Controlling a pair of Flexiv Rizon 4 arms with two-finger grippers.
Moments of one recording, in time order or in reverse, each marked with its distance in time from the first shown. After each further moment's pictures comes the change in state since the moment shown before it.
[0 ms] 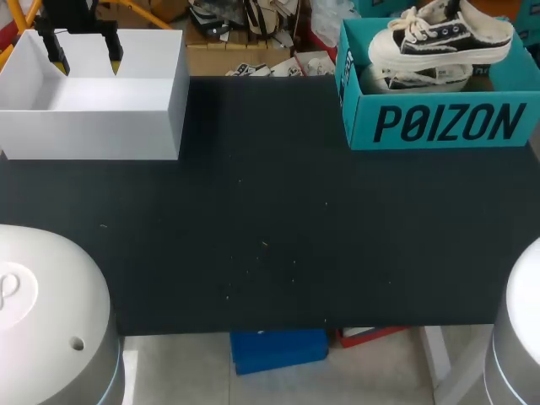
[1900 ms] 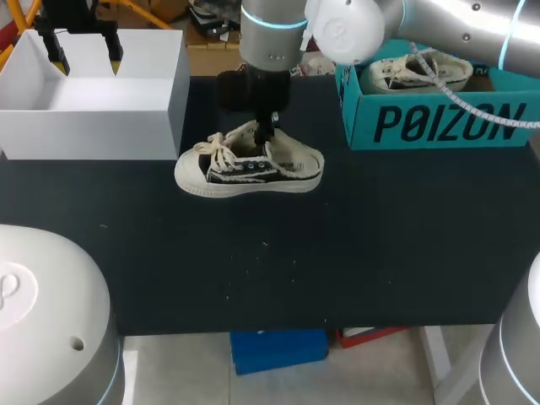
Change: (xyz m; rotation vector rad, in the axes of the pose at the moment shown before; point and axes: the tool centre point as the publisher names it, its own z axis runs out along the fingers) left arm 0.000 0.000 0.000 0.000 0.000 0.000; right arm 0.245 0.369 0.085 -0.191 -0.033 -0.135
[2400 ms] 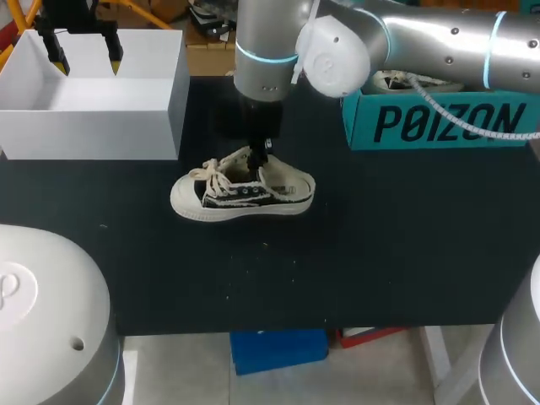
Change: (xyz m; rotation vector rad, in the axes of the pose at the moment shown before) left arm 0.000 0.000 0.000 0.000 0.000 0.000; right arm 0.010 0.010 0.053 -0.024 0.029 -0.033
